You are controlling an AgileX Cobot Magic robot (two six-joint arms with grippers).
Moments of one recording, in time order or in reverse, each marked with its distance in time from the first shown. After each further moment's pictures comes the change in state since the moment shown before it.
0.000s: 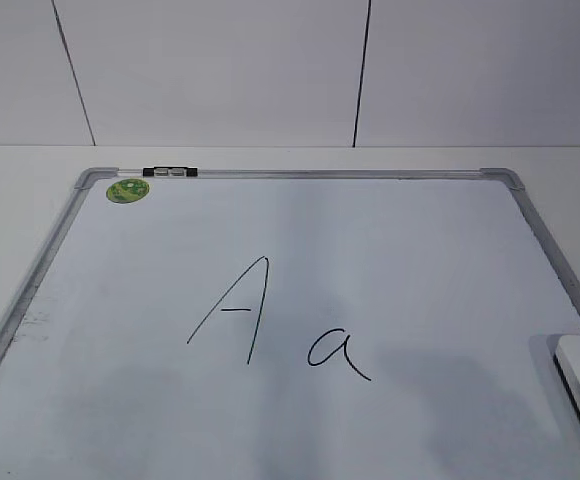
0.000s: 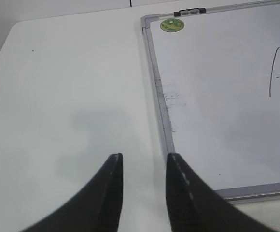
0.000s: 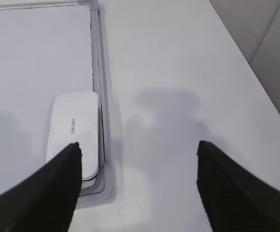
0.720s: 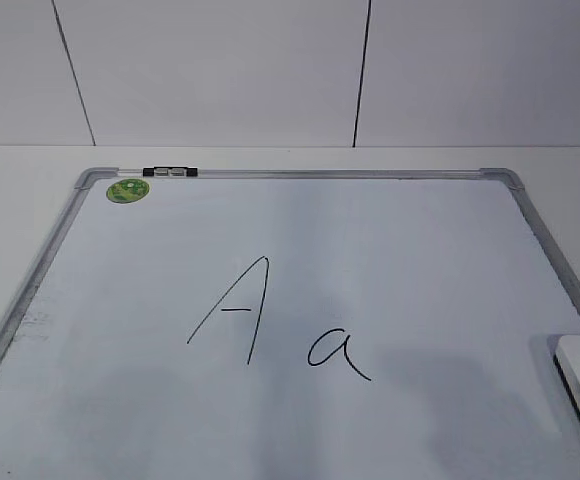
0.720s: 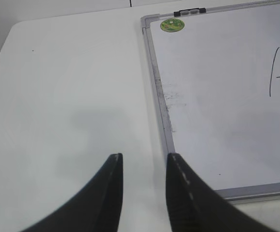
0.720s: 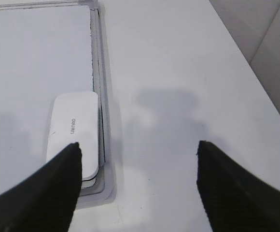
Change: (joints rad) left arm 0.000 0.000 0.000 0.000 0.000 0.000; right arm 0.000 0.000 0.000 0.000 0.000 0.000
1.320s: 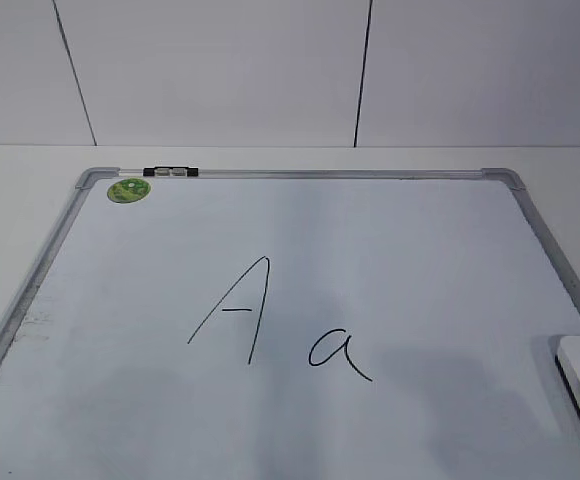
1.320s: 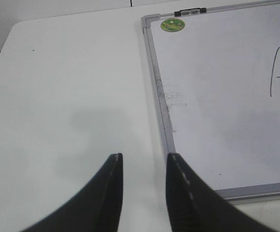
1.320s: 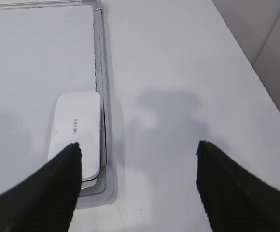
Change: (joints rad) left arm 0.000 0.000 0.000 0.000 0.000 0.000; right arm 0.022 0.000 0.000 -0.007 0.000 0.000
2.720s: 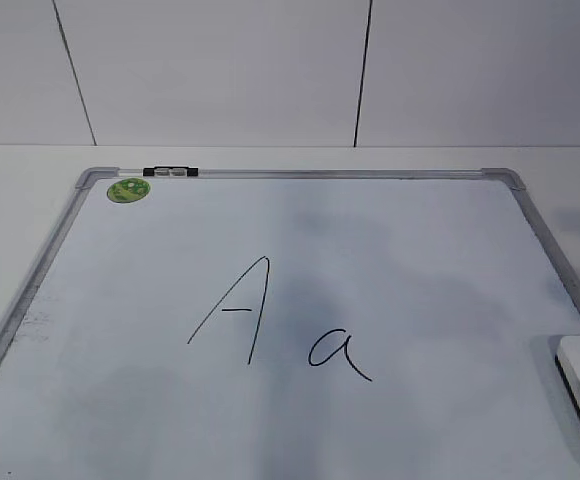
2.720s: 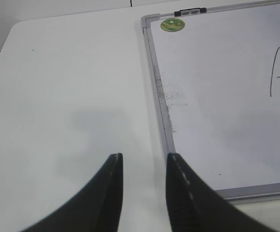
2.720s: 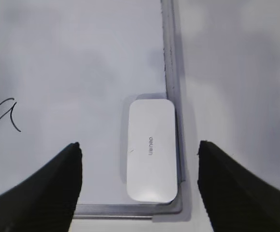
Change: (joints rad) left arm 0.000 0.000 0.000 0.000 0.000 0.000; right arm 0.028 0.685 -0.276 0.224 -0.123 -0.026
